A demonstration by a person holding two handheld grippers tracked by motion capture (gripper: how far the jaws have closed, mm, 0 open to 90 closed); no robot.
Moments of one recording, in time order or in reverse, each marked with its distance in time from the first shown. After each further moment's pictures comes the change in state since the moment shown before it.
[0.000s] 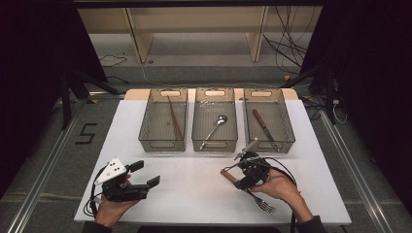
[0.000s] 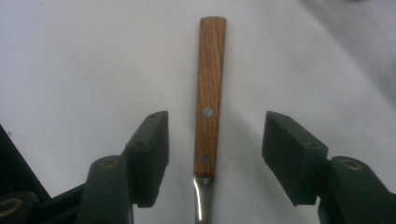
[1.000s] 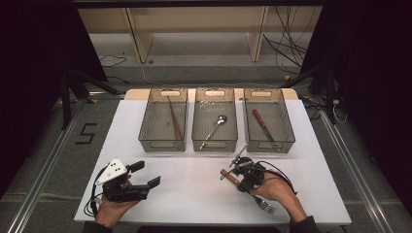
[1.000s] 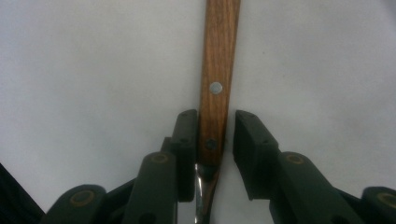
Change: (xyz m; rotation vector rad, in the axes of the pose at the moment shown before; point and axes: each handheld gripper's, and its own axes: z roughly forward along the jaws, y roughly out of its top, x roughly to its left) left arm -0.001 0.000 0.001 0.002 -0.004 0.007; right arm 0.008 0.002 0.019 0.147 -0.054 -0.055
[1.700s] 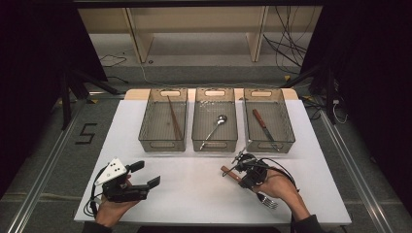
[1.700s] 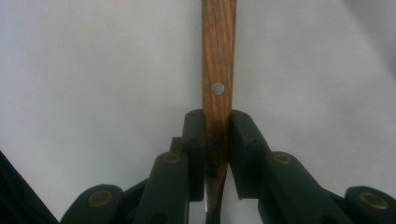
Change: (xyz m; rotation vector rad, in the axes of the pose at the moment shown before) left arm 0.000 0.000 -0.001 -0.003 0.000 0.001; right arm -0.008 -0.002 -0.010 -0.035 0.015 0.015
